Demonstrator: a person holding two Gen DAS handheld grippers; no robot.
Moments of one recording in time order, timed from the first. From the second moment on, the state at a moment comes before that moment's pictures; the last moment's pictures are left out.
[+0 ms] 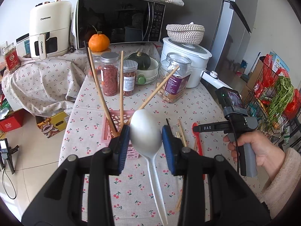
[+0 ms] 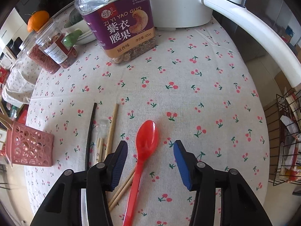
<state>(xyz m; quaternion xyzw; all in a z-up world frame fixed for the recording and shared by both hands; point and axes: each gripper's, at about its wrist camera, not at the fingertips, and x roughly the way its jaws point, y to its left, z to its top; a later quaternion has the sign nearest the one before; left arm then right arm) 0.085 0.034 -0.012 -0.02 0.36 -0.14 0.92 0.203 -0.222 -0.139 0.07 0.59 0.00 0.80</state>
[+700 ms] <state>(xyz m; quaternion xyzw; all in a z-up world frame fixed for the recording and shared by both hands) 0.084 0.067 0.016 -0.07 0.24 -0.06 0.96 0.169 -0.234 -0.085 0.09 0.49 0.03 0.86</state>
